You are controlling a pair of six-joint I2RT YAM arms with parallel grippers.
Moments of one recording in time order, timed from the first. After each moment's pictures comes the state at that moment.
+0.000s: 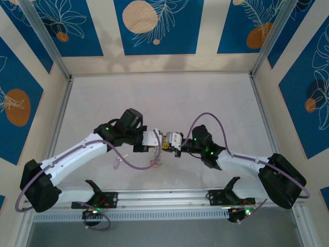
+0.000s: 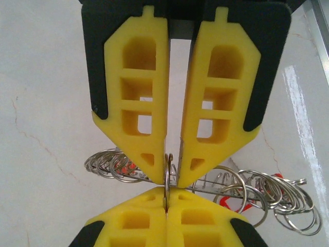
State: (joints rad) left arm -0.76 1.25 0.99 -0.63 0.37 0.85; right arm 0.78 1.22 0.44 0.56 -0.54 -0.41
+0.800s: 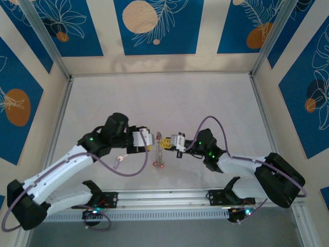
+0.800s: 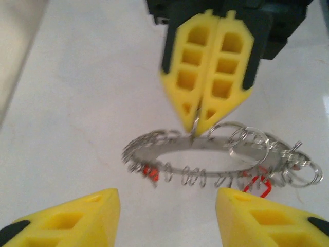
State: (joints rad) left arm -0.70 0.98 0.86 -0.53 0.34 0.74; right arm 0.75 1.24 0.34 0.83 -0.60 -0.42
